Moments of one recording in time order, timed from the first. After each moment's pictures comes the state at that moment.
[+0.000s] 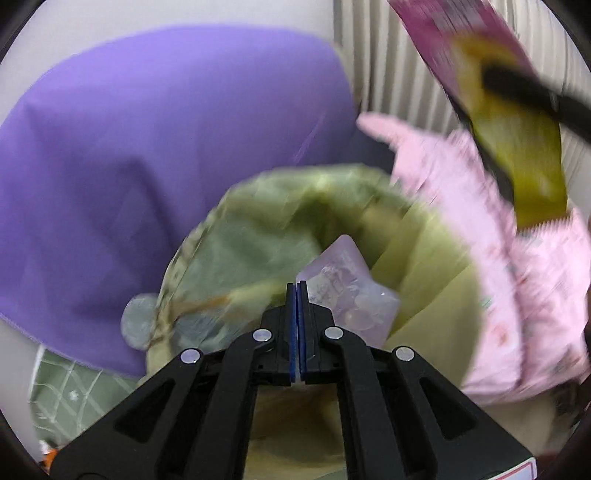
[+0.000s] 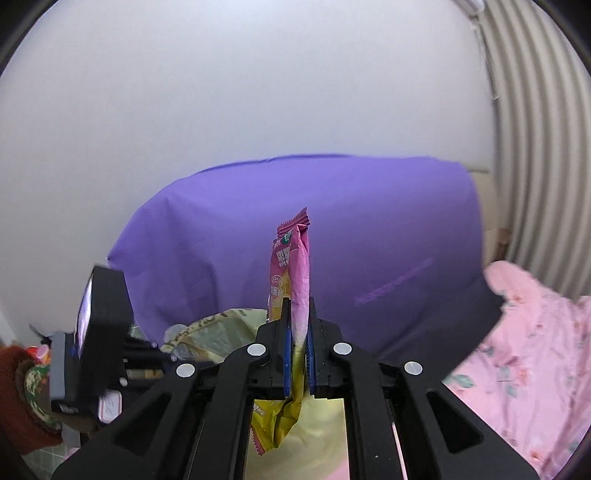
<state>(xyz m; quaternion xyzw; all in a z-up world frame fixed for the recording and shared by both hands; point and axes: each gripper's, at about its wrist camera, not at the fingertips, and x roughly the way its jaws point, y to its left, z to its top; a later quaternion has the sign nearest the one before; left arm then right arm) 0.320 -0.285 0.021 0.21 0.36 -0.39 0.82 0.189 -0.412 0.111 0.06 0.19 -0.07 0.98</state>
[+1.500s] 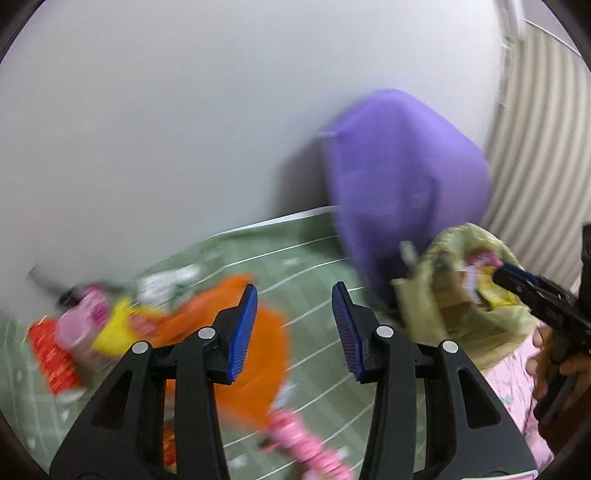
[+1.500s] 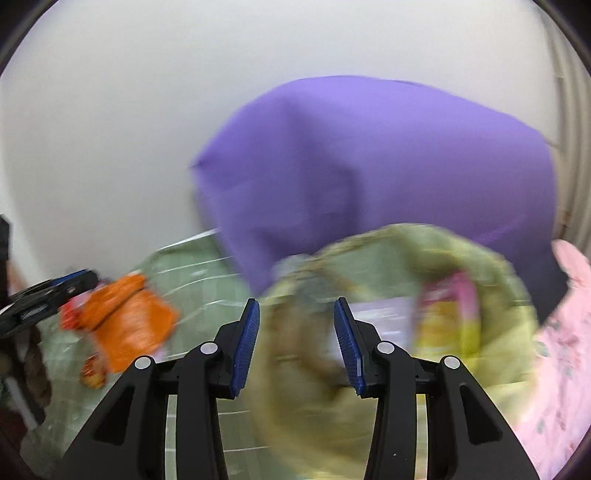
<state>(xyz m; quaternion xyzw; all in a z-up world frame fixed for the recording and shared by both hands) 0.296 0.004 0.044 -0.04 0.32 -0.15 0.93 0.224 -0.265 0.040 0.05 0.27 0.04 0.96</state>
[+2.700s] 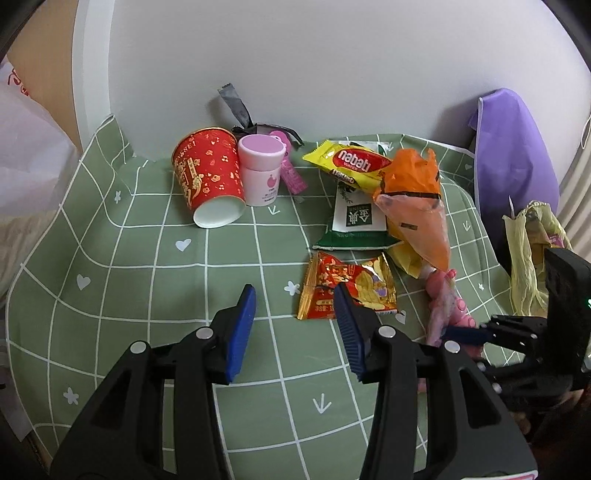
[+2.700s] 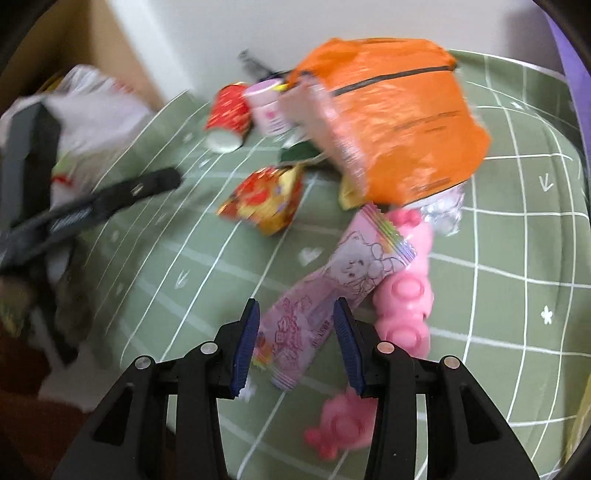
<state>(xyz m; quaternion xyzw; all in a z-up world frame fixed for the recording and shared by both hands) 0.194 0.143 -0.043 -0.12 0.40 0.00 0.91 0.229 -0.055 -0.083 -0.05 0.47 0.33 0.82</state>
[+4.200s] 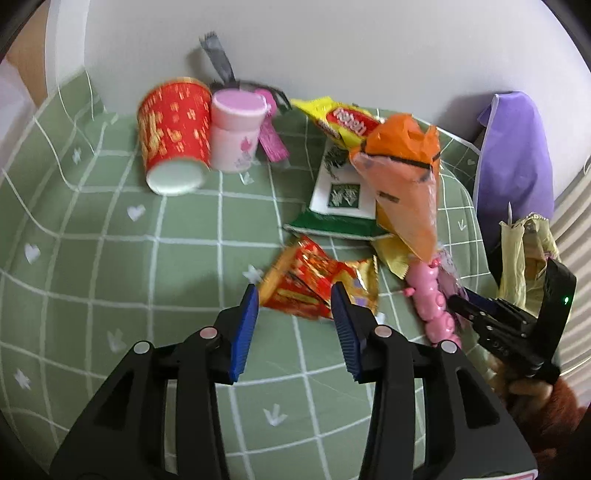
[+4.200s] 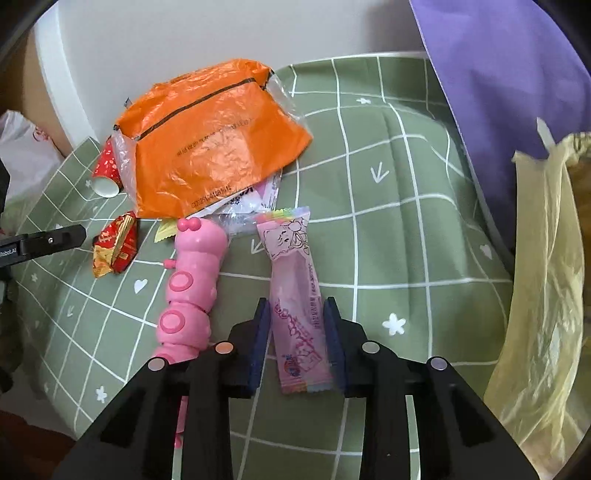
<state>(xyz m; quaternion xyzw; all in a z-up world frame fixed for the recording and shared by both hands) 0.226 0.131 -0.064 -0.18 0.46 -0.02 0.87 0.263 -0.139 -0.090 -0.05 0.42 0.20 0.88</state>
